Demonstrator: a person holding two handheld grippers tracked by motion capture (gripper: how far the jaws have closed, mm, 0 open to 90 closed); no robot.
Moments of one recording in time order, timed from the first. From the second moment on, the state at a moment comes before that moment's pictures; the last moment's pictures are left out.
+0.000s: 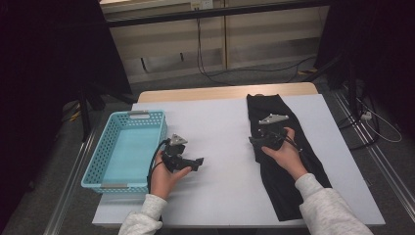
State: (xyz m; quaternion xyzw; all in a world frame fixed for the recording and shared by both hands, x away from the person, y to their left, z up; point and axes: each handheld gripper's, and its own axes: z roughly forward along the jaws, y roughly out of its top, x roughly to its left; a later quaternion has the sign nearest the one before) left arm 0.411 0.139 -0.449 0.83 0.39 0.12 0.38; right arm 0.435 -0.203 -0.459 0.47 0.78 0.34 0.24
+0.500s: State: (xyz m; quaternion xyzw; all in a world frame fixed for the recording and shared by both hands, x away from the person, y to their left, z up) left arm 0.409 0.139 -0.448 0.83 0.39 0.12 0.38; right arm 0.443 -0.207 -0.465 0.49 0.77 0.33 0.23
